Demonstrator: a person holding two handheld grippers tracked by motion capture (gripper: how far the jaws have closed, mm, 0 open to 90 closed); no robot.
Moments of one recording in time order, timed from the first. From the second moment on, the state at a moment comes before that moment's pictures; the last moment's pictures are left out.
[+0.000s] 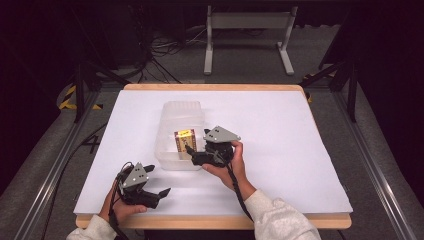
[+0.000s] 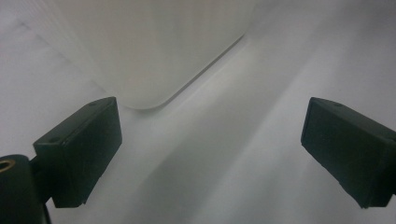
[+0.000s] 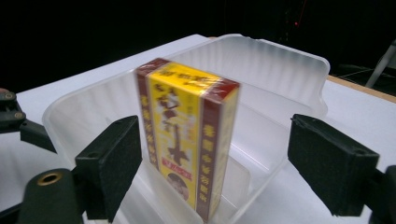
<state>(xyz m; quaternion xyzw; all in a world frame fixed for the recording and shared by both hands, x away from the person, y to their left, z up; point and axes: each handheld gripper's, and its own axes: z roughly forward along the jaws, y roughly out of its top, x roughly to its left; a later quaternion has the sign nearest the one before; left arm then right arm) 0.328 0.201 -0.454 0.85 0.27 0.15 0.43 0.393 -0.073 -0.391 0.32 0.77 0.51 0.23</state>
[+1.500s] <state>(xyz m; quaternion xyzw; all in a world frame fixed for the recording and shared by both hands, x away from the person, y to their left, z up) 0.328 0.202 -0.454 0.85 0.28 0.16 0.42 0.386 -0.169 -0.351 0.25 0.83 0.38 0.32</state>
